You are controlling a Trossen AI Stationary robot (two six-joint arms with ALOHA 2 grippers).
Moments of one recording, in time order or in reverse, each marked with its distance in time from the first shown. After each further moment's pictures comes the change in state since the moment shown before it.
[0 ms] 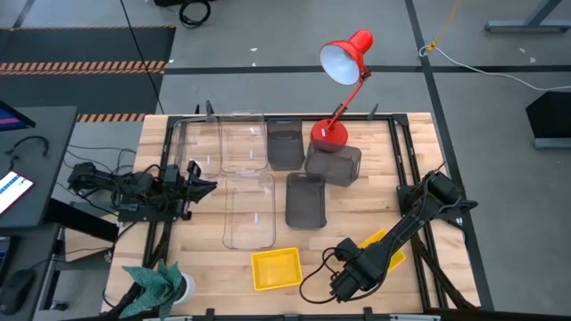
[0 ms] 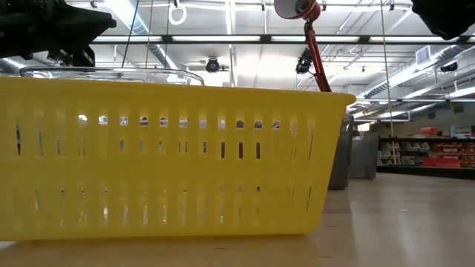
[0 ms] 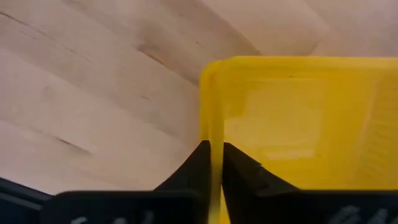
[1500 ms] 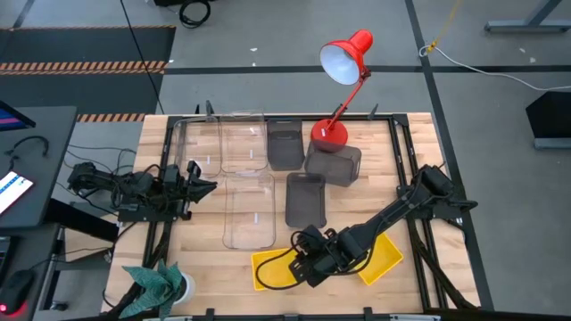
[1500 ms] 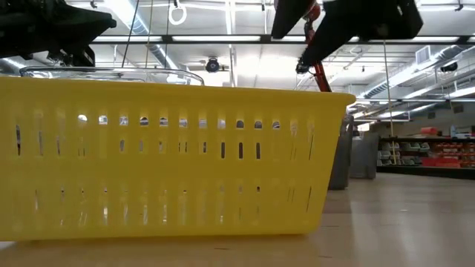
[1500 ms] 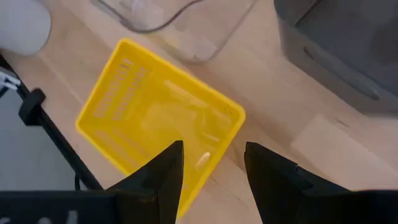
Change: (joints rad) left arm 0.000 0.000 0.000 0.000 0.000 0.000; right arm -0.162 -0.001 0.107 0.407 0.425 -0.301
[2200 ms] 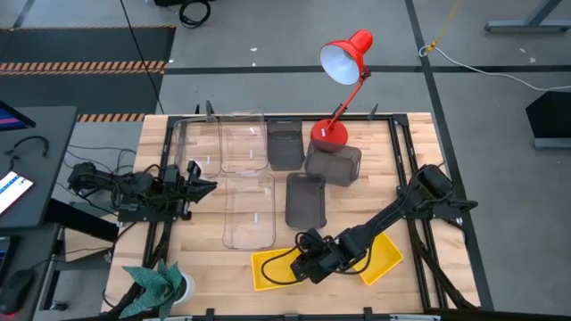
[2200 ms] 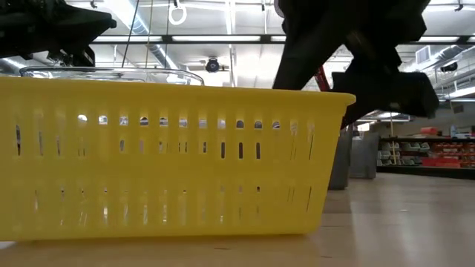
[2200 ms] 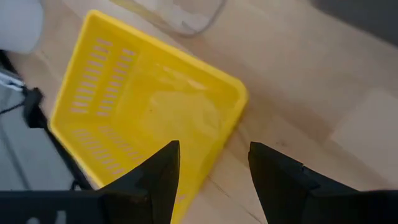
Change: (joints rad) left arm 0.000 0.000 0.000 0.000 0.000 0.000; right arm -0.005 0.002 -0.288 0.433 -0.040 0.053
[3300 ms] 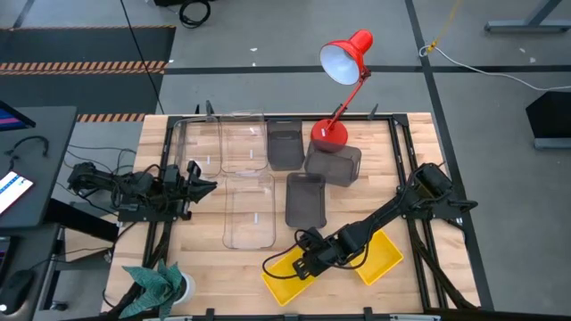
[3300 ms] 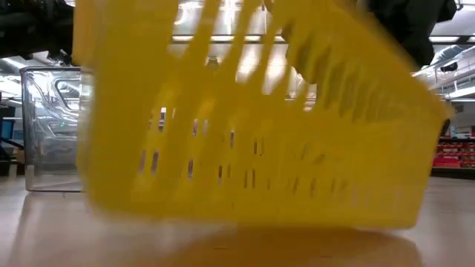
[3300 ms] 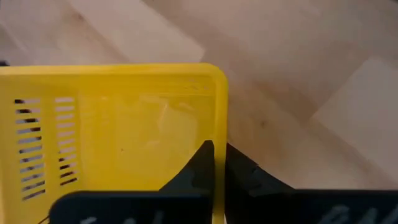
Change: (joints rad) left arm 0.000 0.000 0.000 0.000 0.000 0.000; right arm -0.035 -0.008 -0.057 0.017 -0.153 -0.022
